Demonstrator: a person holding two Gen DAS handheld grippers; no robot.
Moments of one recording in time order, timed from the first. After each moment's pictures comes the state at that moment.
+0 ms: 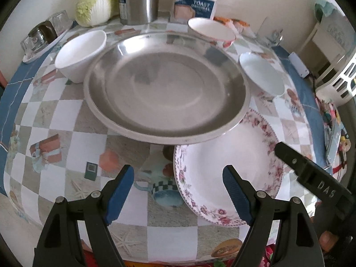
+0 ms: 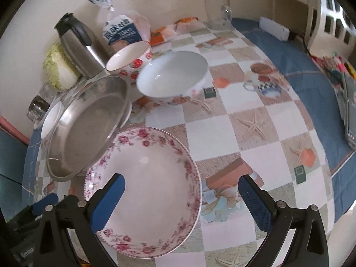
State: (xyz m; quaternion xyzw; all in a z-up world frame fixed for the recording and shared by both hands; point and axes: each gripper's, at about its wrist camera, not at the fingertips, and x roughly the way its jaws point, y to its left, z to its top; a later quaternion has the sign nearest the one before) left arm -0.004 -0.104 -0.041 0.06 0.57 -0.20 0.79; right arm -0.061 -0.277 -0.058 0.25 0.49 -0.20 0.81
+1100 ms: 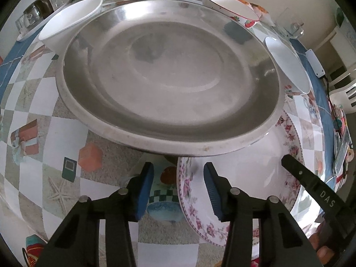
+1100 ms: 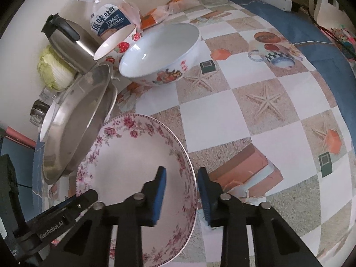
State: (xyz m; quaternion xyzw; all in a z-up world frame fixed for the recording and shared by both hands) left arm 0.034 -0.118 -0.100 0.04 0.62 -0.18 0.76; right arm -0.057 -0.292 -0.099 0.30 0.51 -0.17 0.79
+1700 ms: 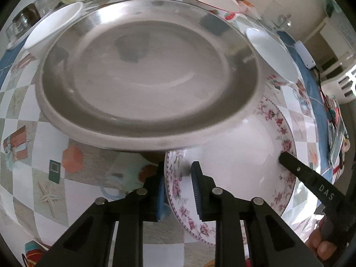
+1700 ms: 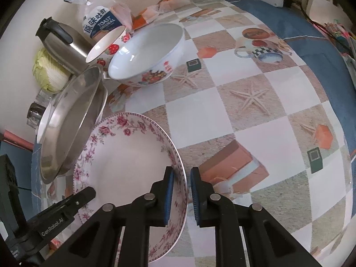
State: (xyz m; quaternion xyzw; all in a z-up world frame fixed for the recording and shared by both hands) left arm 0.036 -0.150 -0.118 0.05 0.62 -0.22 0.75; right arm -0.082 -0.307 -0.097 0.31 0.51 -0.18 0.78
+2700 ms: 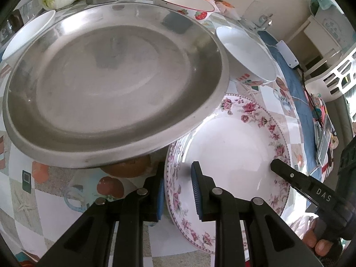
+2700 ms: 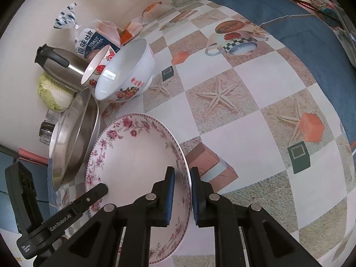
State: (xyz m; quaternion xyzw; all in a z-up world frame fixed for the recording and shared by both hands) left arm 0.026 -0.179 -0.119 0.03 0.60 -0.27 0.75; right arm -0.118 -0.344 -0.107 0.38 0.47 -0.16 0.78
